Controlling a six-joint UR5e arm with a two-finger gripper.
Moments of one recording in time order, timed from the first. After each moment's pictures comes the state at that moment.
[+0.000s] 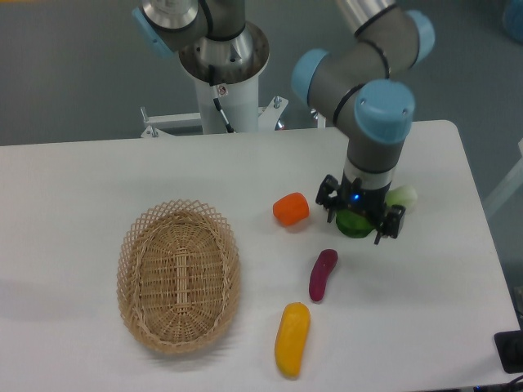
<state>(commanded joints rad) 2.60 -1.97 -1.73 -0.92 1.50 1.19</state>
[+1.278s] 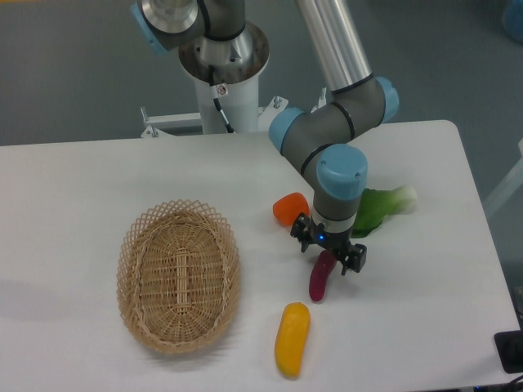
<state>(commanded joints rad) 2.54 -2.08 -1.79 -0.71 1.55 1.16</state>
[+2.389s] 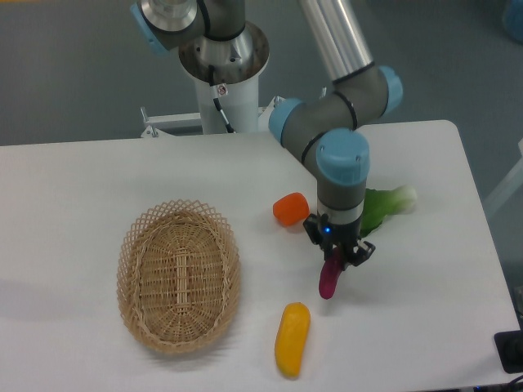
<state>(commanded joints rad) 2.57 -1.91 -1.71 -0.83 1.54 1.28</state>
